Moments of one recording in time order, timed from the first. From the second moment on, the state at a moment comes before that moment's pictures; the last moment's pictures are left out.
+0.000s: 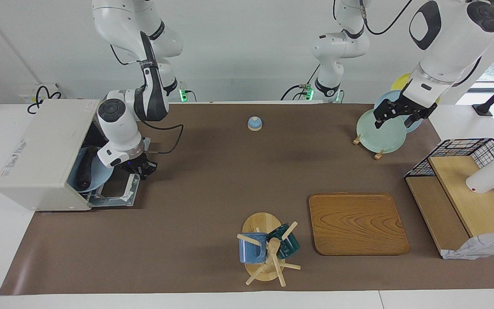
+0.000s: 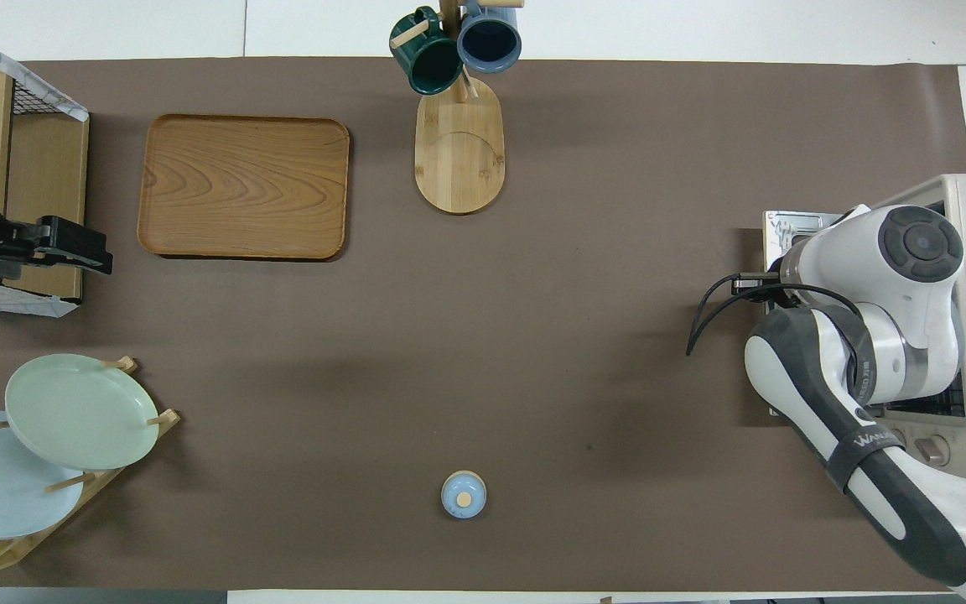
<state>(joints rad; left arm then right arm) 0.02 0.01 -0.10 -1.63 -0.03 1.59 -0.04 0.00 0.16 0.03 -2.18 -0.09 2.34 0.19</state>
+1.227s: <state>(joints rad) 0.02 0.01 -0.10 -1.63 -0.03 1.59 -0.04 -0.01 0.14 0.03 -2.03 -0.09 2.16 0.22</state>
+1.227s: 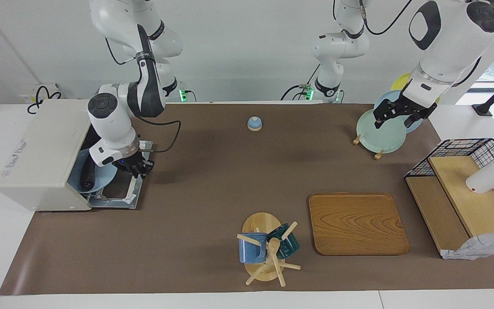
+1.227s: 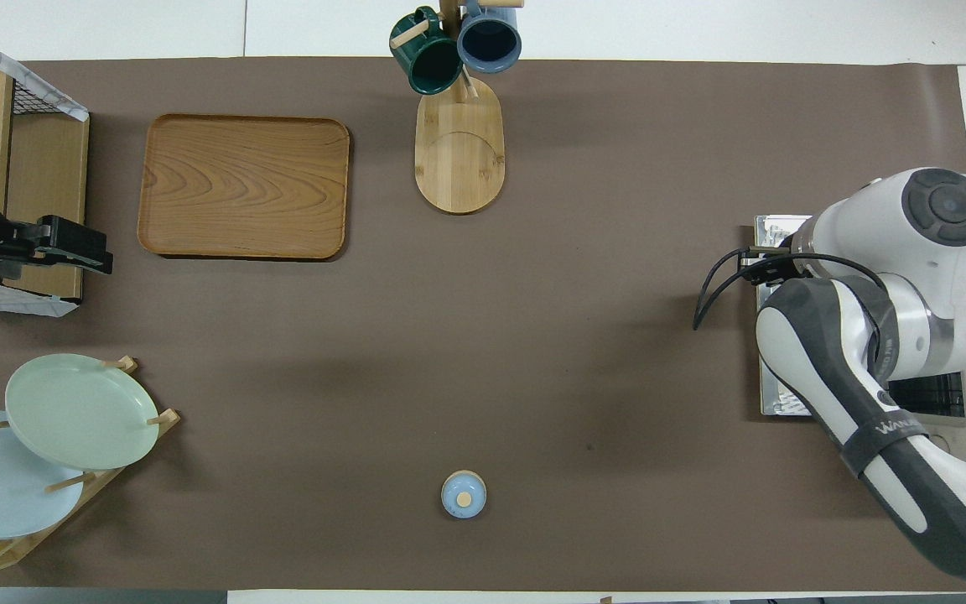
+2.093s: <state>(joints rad) 0.02 0.01 -0.10 -1.63 -0.03 1.59 -0.04 -0.10 0.10 0.03 -2.10 -0.16 2.21 0.21</state>
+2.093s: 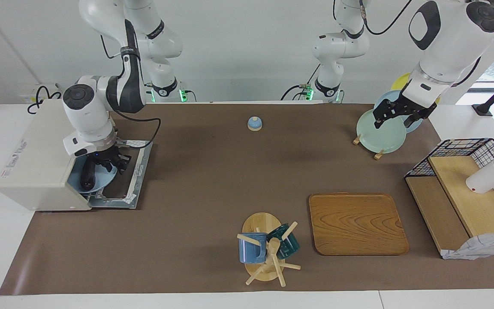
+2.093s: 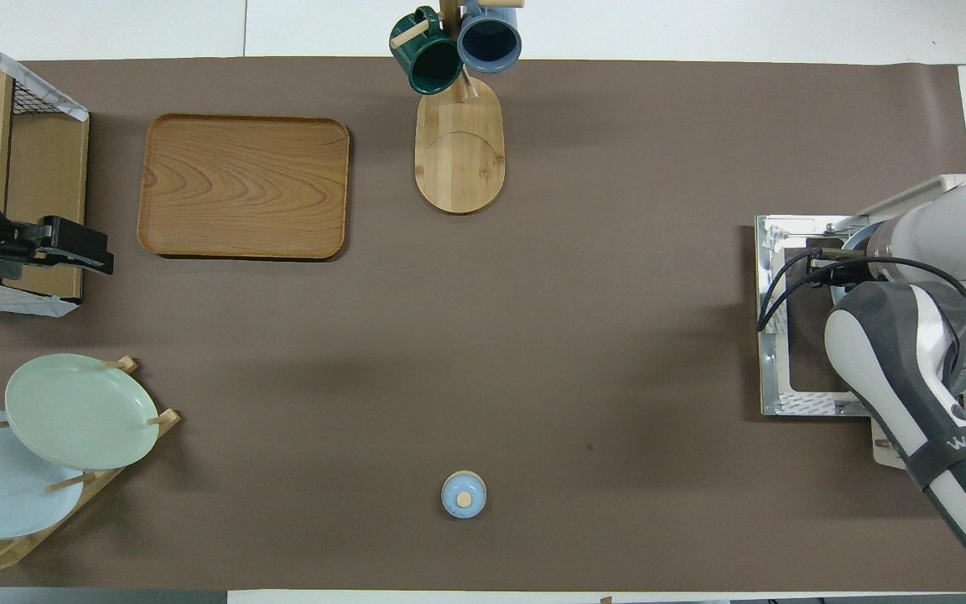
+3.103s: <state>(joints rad) 0.02 0.01 -0.10 -1.63 -0.03 1.59 -0.04 0.08 0.08 0.04 -1.96 -0.22 1.98 0.12</state>
